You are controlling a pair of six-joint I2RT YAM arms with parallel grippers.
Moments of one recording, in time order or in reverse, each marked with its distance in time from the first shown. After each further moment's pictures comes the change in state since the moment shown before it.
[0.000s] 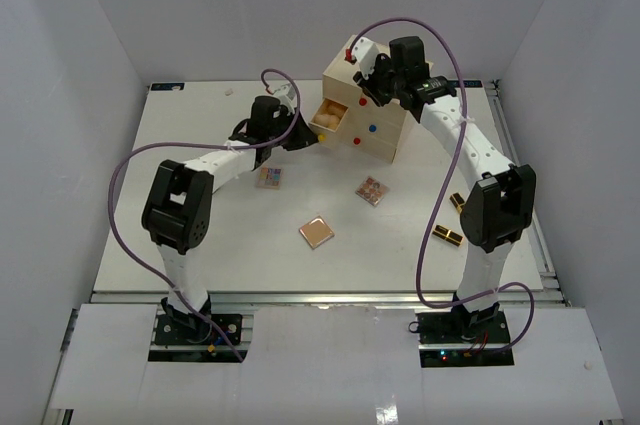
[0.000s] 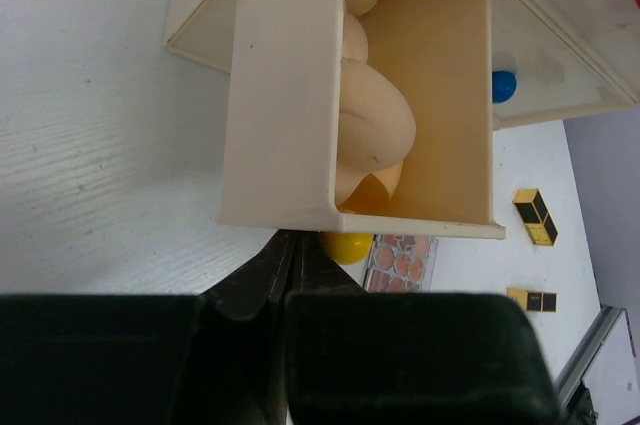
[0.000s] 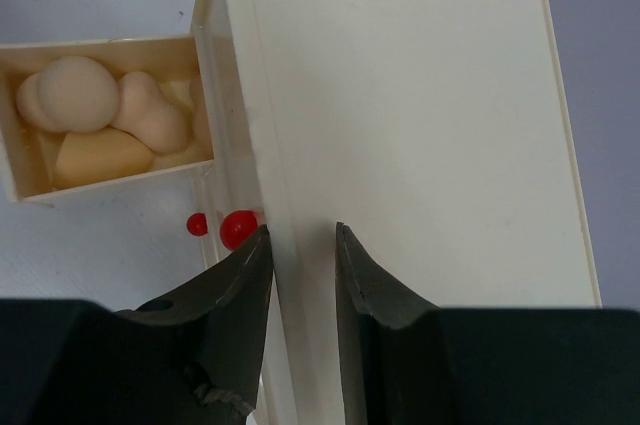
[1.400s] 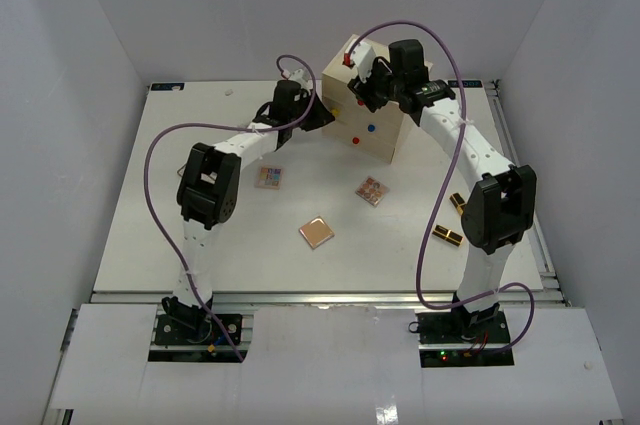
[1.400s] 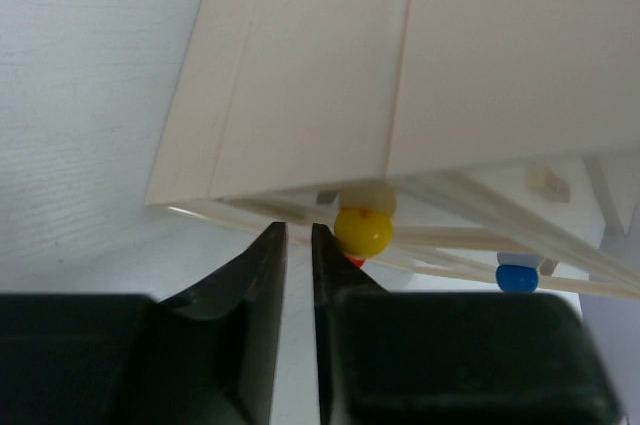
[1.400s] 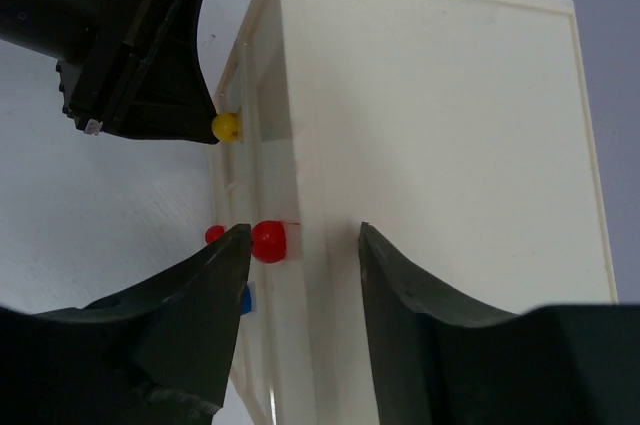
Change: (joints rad) left arm -0.029 0.330 0.409 -0.026 -0.086 -0.086; right arm 0.009 -0.014 -0.047 0.050 -0.074 -0.019
